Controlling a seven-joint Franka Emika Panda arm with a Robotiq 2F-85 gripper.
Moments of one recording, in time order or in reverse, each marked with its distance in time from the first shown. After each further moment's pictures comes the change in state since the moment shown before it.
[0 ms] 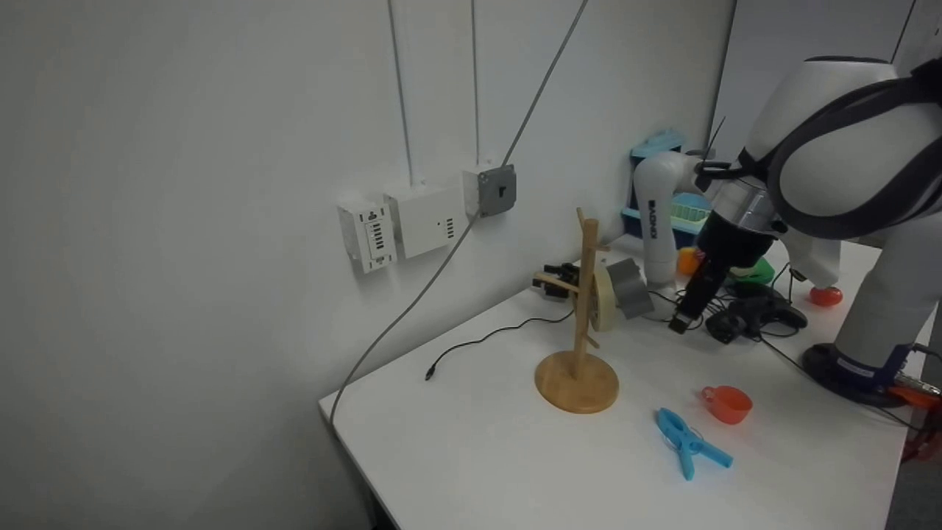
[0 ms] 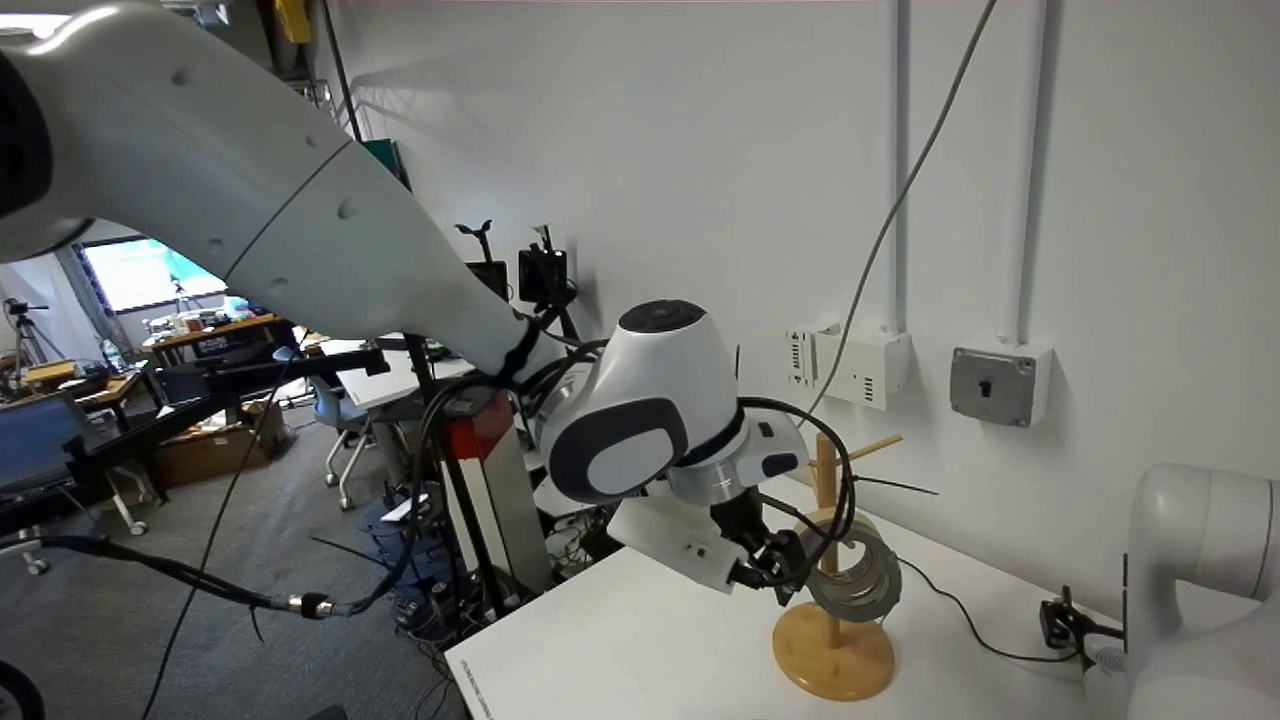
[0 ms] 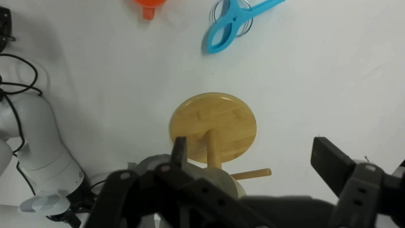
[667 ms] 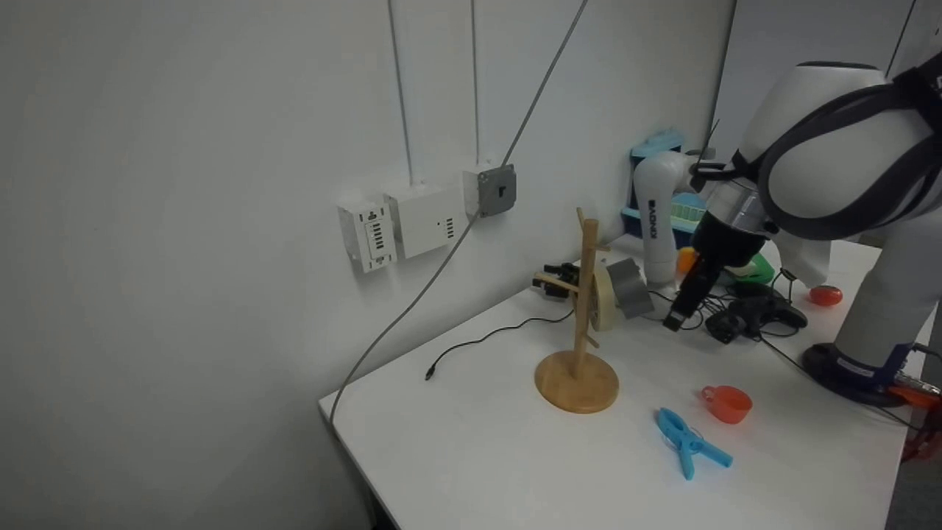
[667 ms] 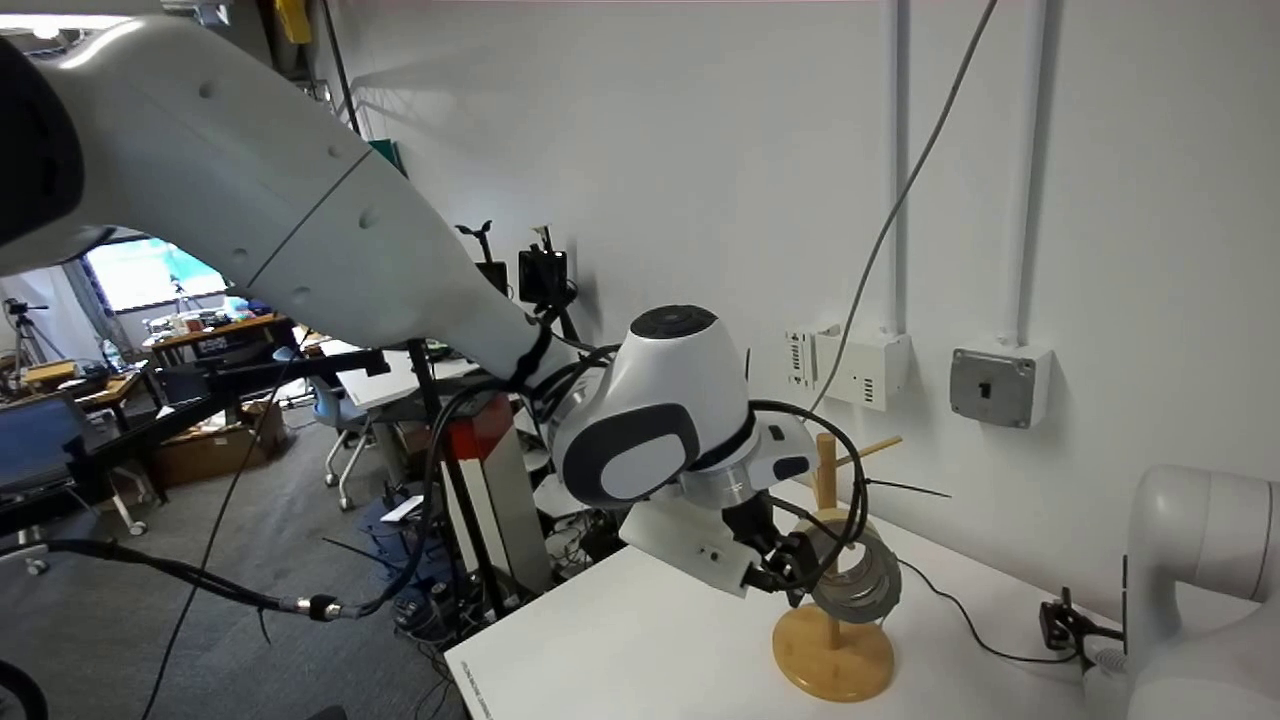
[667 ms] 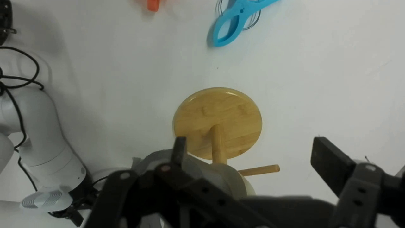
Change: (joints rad) arm -0.011 0.031 0.004 0.032 -0.001 0.011 -0.010
